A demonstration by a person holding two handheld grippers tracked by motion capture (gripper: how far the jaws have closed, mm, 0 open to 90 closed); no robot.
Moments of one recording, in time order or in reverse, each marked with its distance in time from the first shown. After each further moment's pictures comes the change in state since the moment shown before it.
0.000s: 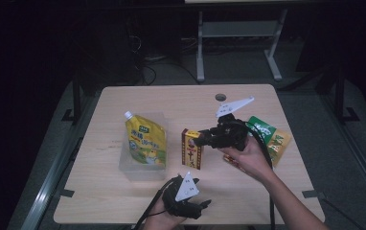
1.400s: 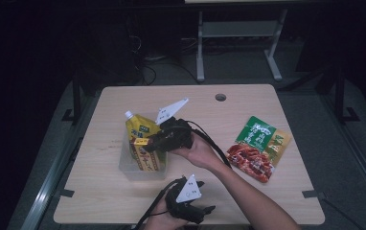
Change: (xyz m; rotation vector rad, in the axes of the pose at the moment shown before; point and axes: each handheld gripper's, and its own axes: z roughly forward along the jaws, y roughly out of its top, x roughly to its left) left arm -0.006 -0.005 0.002 -0.009 -0.032 0.094; right arm 0.039 0.056 0.116 0.041 0.166 -0.251
